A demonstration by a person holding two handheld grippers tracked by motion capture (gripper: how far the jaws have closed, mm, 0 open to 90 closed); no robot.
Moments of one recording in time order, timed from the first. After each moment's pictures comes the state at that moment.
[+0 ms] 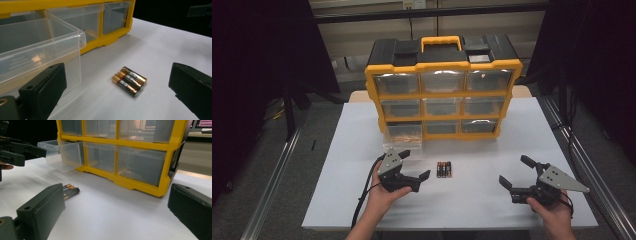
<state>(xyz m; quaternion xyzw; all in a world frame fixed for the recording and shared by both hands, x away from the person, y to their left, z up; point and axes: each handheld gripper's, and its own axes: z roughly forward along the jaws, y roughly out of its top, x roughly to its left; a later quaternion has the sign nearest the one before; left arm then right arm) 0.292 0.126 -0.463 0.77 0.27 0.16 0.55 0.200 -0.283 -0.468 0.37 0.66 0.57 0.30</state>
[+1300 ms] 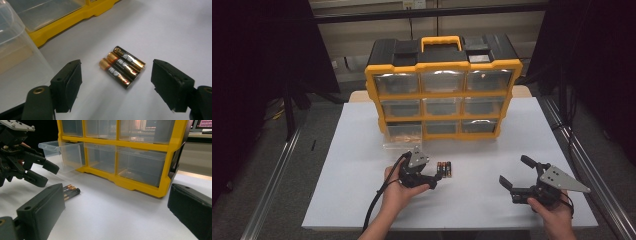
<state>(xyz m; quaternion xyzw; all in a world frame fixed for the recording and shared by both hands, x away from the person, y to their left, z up) 0.298 0.074 -0.465 0.85 0.27 0.13 0.43 0.199 -0.283 -0.467 0.38 0.66 0.57 0.31</state>
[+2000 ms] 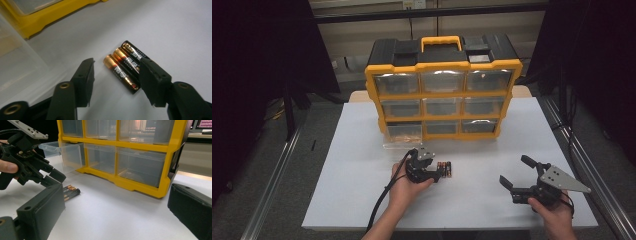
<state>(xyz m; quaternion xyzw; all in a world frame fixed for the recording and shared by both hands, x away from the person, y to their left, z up) 0.310 0.057 -0.471 0.86 0.32 0.11 0.38 0.199 -0.284 -0.467 0.37 0.66 0.58 0.31</state>
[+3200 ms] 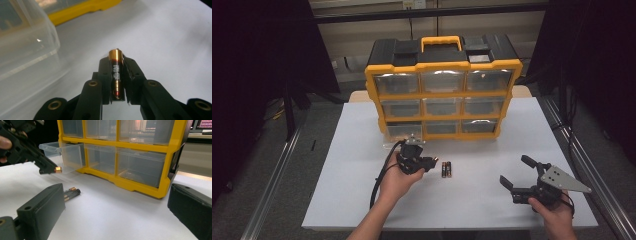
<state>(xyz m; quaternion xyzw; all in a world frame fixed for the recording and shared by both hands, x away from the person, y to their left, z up) 0.320 0.078 -0.418 0.85 0.36 0.03 0.39 0.199 -0.285 -0.467 0.37 0.66 0.58 0.31</state>
